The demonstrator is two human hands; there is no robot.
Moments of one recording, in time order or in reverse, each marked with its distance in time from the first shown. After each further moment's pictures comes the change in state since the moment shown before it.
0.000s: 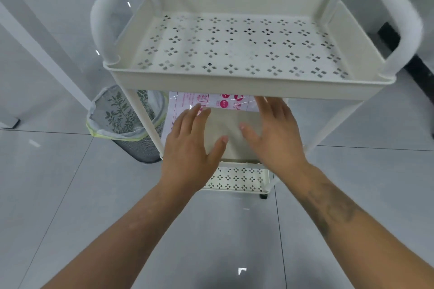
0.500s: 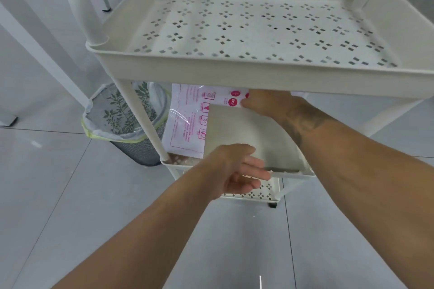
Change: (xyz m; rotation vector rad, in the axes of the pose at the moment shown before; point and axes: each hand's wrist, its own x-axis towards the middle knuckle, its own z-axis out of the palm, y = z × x) left_hand 0.032 0.040 0.015 -0.975 -0.790 -0.915; right_hand 0.129 0.010 0.047 -0.086 -0.616 0.132
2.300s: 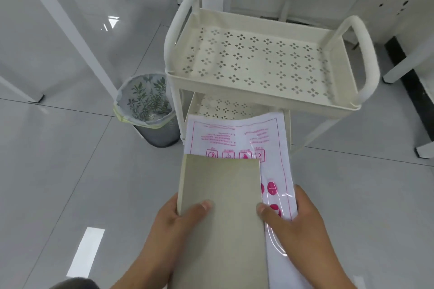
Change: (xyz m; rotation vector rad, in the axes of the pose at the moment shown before) left_hand -0.200 -0.091 -0.020 -0.185 0.311 0.217; right_hand -0.339 -0.047 -0.008 0.940 0.113 0.333
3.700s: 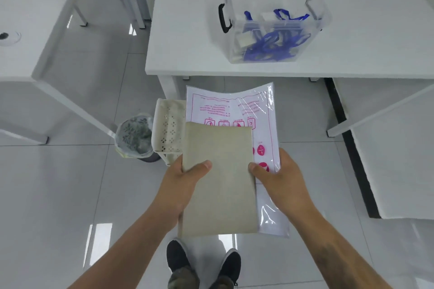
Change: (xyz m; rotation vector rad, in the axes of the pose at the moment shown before) left_hand -0.182 0.343 0.088 0.073 -0.137 0.008; right_hand -0.098 -0.287 -0.214 0.049 0.158 0.035
